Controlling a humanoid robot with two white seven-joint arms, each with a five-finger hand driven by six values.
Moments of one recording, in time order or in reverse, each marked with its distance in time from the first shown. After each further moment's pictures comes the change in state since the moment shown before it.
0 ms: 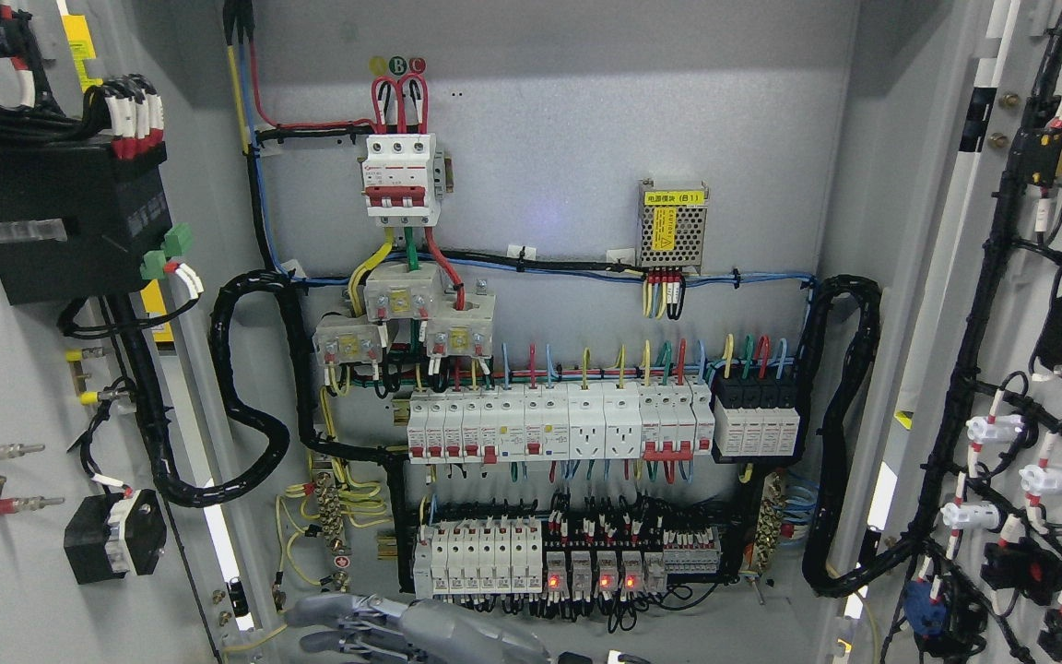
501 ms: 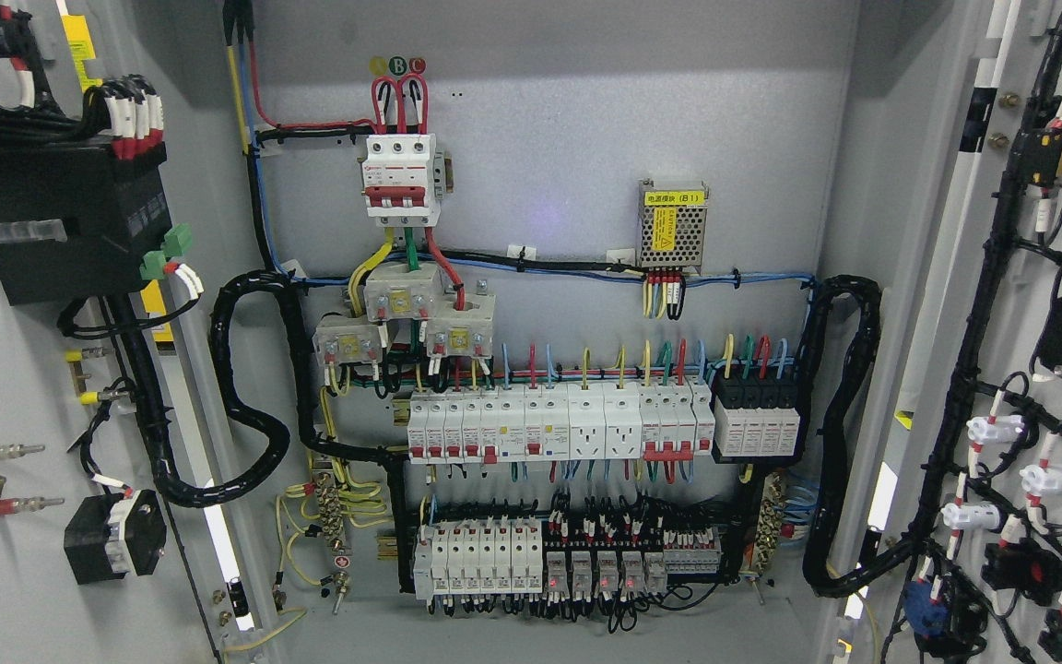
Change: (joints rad) left arm 0.000 0.000 0.000 0.000 0.000 0.000 0.000; right arm 0.001 0.073 0.109 -0.020 0.060 0.007 -0.037
